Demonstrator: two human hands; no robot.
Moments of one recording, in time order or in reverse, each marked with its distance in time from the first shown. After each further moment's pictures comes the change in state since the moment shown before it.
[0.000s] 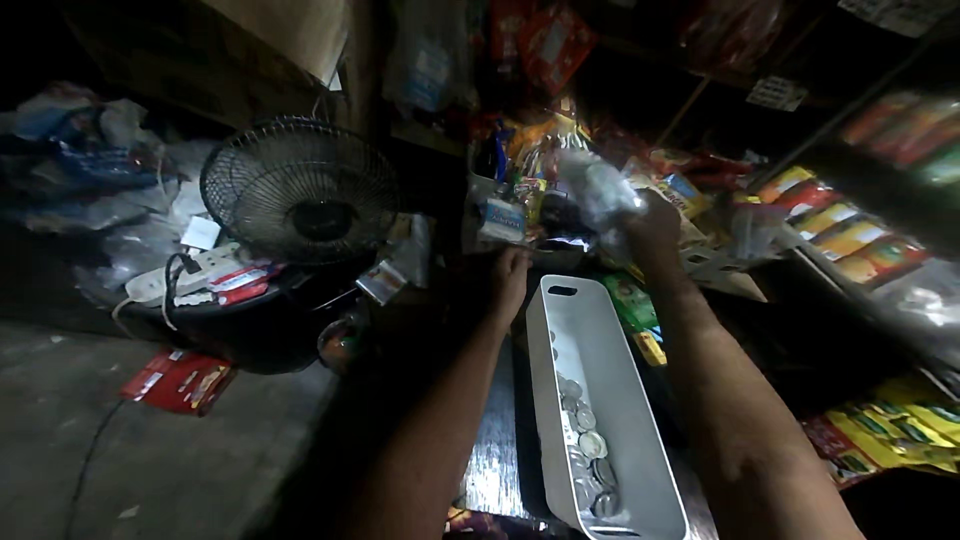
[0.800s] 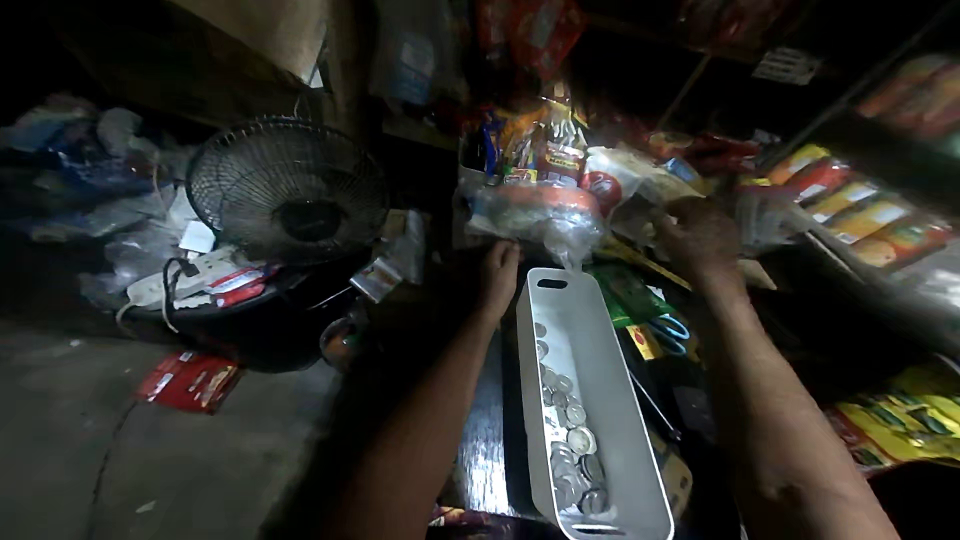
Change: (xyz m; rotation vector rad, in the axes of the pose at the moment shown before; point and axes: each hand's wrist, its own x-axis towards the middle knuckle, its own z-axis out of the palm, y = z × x) left_hand -0.004 0.004 0.002 0.044 0.013 -0.019; right_hand -0.020 0.043 -0.048 -0.260 -0.077 -0.010
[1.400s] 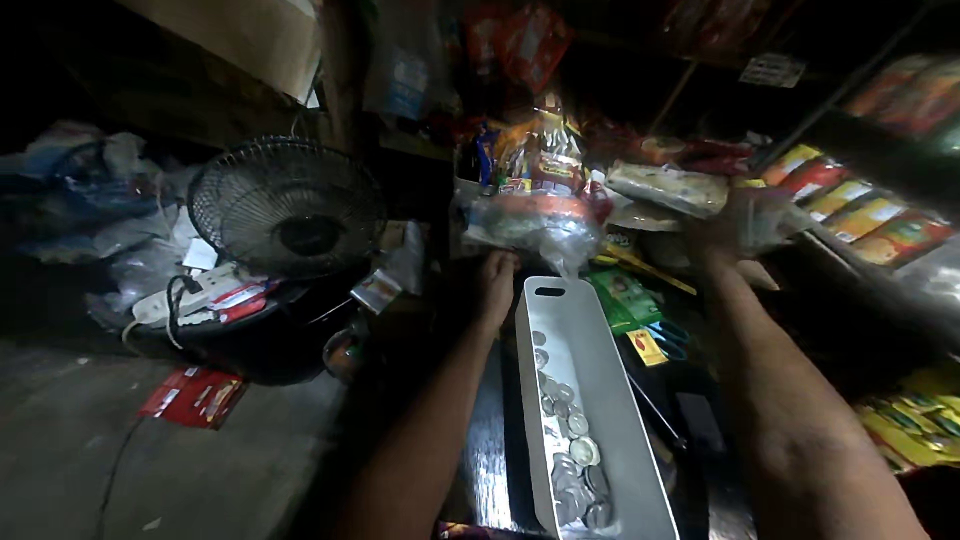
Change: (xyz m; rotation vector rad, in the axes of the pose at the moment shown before) left_hand 0.000 -0.004 -0.003 0.016 0.009 0.008; right_hand 0.043 0.067 0.027 0.201 0.177 0.346
